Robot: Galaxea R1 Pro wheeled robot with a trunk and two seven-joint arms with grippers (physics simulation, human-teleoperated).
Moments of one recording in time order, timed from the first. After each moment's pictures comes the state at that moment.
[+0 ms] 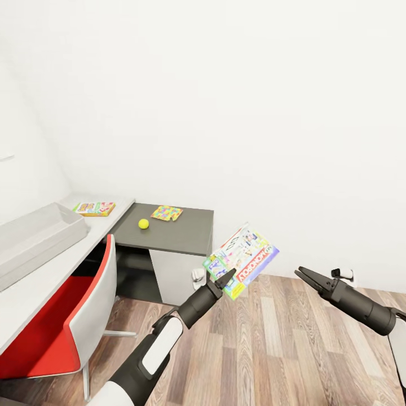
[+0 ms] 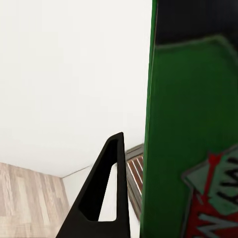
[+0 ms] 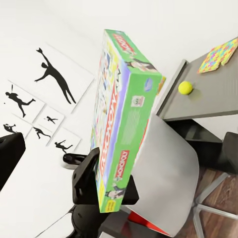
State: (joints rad) left arm -0.50 -0.17 -0.42 -0.94 1.04 0.18 -0.65; right arm -0.32 -0.20 -0.49 -1.47 -0.53 0.97 1.17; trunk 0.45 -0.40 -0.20
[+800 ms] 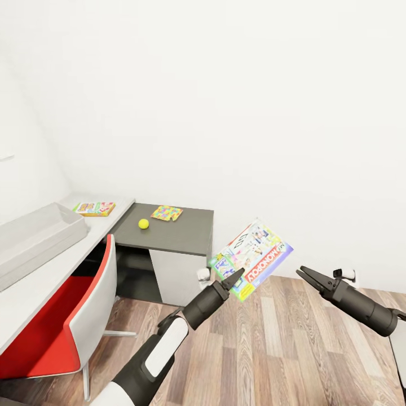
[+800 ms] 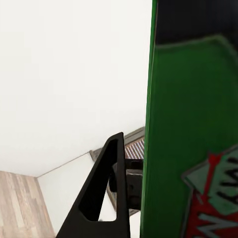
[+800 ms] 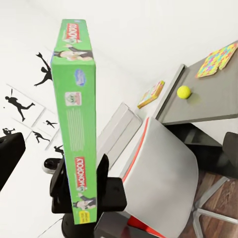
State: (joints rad) left arm -0.50 -0.17 -0.49 -0.98 1.10 0.18 -0.69; right arm -0.32 -0.19 -0.51 -1.47 -0.53 0.97 1.17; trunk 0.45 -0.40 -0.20
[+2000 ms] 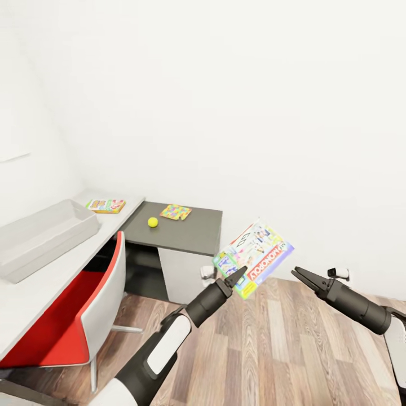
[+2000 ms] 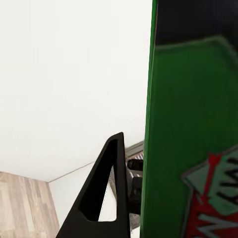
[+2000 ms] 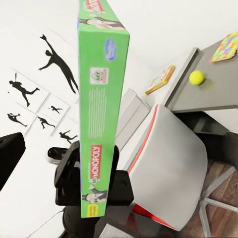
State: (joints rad) left arm -0.51 -0.17 -0.52 -0.98 1.13 0.18 -0.62; right arm -0.32 -0.19 -0.47 -1.48 -0.52 0.98 1.15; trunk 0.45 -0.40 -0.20
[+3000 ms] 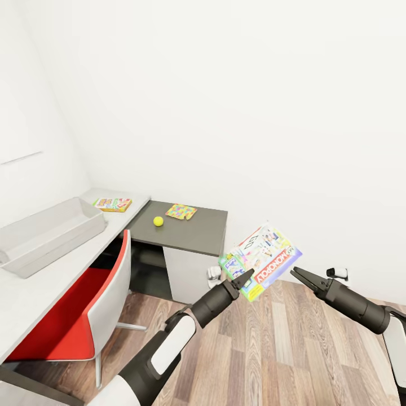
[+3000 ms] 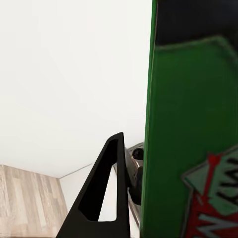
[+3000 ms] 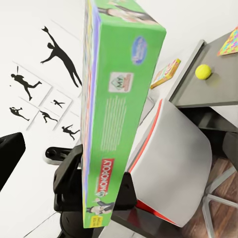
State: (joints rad) left arm -0.53 -0.17 -0.59 -0.98 1.14 0.16 -0.56; right arm -0.32 -0.19 -0.47 -1.48 -0.52 0.97 1.15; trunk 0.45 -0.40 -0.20
